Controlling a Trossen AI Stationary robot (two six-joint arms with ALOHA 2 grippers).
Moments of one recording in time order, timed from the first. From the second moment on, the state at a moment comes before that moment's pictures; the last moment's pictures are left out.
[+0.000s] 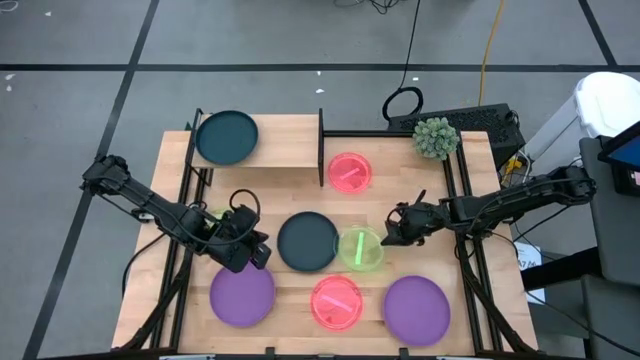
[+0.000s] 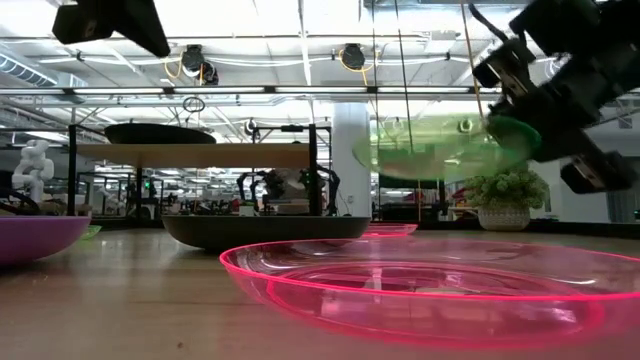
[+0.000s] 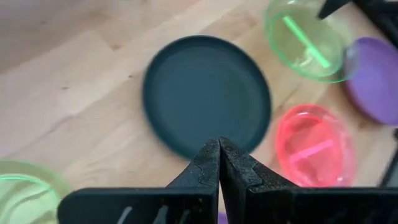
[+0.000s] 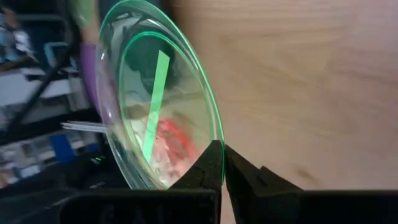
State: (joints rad) left arm -0.51 1.28 1.10 -0.92 -0.52 -1.28; right arm 0.12 1.00 0.32 0.00 -0.13 1.60
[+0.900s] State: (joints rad) left arm -0.37 1.28 1.10 -0.99 -0.55 -0.99; right arm -0.19 1.04 0.87 -0.44 -0.05 1.43
